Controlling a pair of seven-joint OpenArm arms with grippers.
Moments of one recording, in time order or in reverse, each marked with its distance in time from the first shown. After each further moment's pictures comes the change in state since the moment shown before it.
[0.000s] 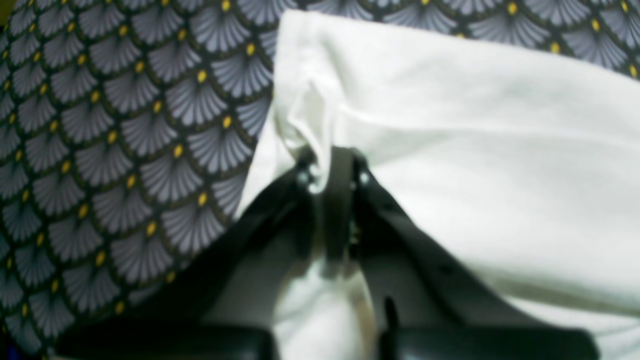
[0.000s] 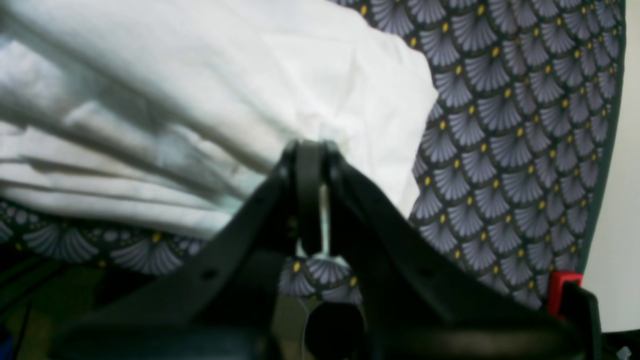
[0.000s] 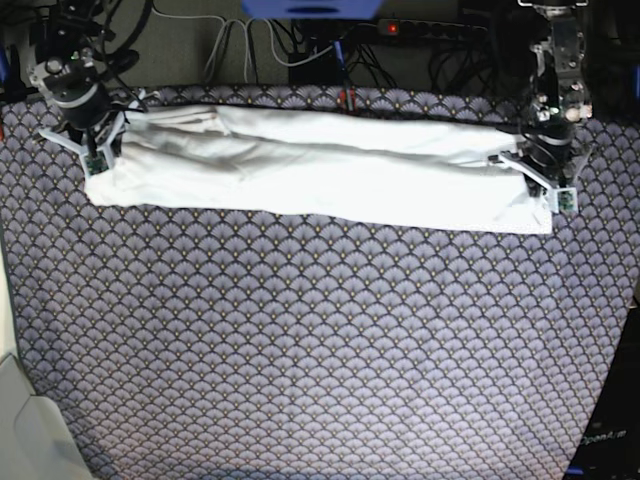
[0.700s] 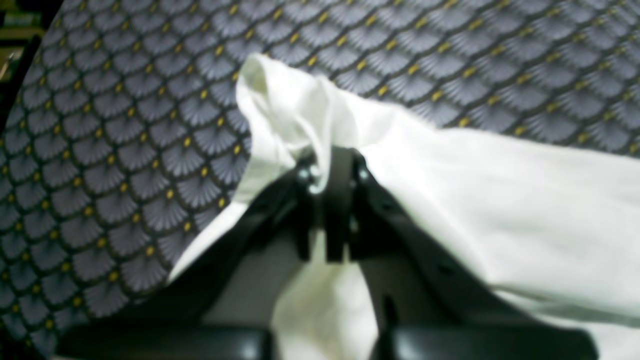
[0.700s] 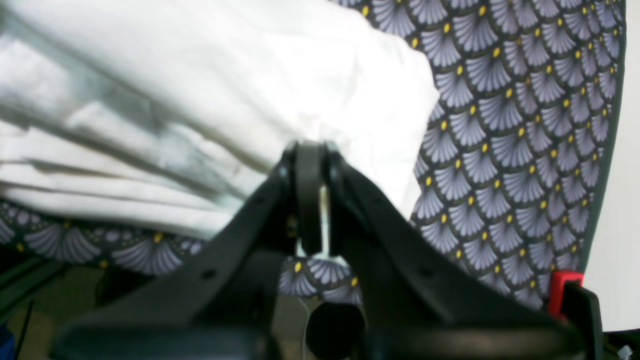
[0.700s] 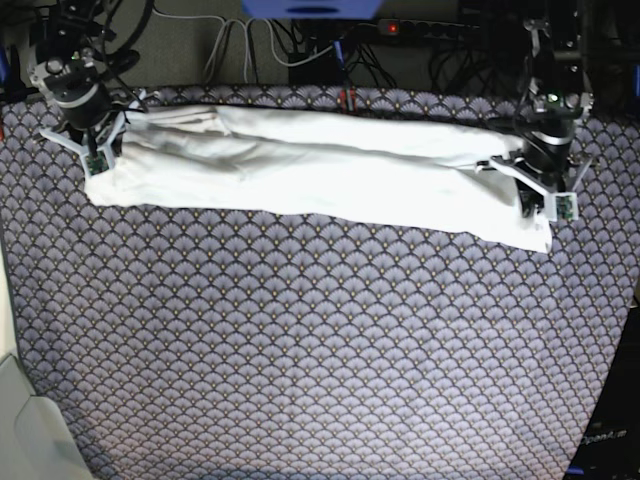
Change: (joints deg) left arm 4.5 2.6 -0.7 16.0 -0.1 -0.2 0.8; right arm 0.1 -0.2 0.0 0.0 0.0 0.0 -0.1
